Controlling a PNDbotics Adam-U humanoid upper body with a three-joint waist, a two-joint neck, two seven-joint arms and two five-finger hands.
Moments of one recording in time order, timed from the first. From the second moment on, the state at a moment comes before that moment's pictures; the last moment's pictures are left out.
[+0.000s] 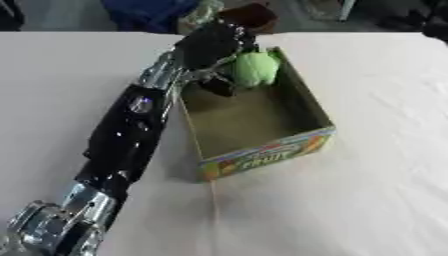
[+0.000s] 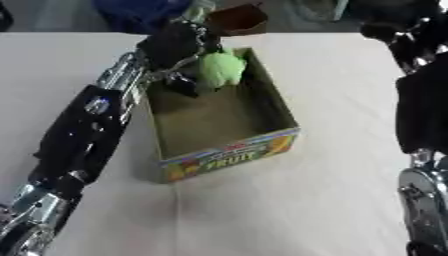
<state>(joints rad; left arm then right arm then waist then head) -1.08 0.18 -0.04 -0.90 -1.69 -0.68 0.22 -0.49 -0.20 0.18 -1.98 -0.27 -0.21 -0.16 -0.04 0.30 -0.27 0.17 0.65</state>
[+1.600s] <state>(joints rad) -1.04 0.23 0.01 -1.15 -1.32 -0.56 0.14 -0.46 -0.23 0.16 -1.98 -0.27 -0.23 -0.19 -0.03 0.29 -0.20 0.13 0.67</state>
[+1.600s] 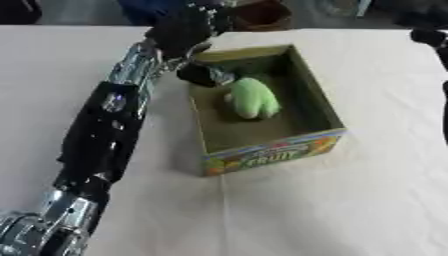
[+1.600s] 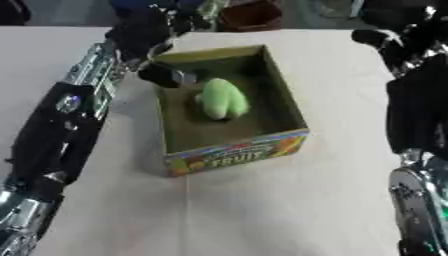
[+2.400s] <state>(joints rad) -0.83 0.49 0.12 -1.72 -0.14 -0.03 0.09 -0.42 -0.27 0.11 -1.98 -0.24 -0.25 -0.23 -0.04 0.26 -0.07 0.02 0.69</state>
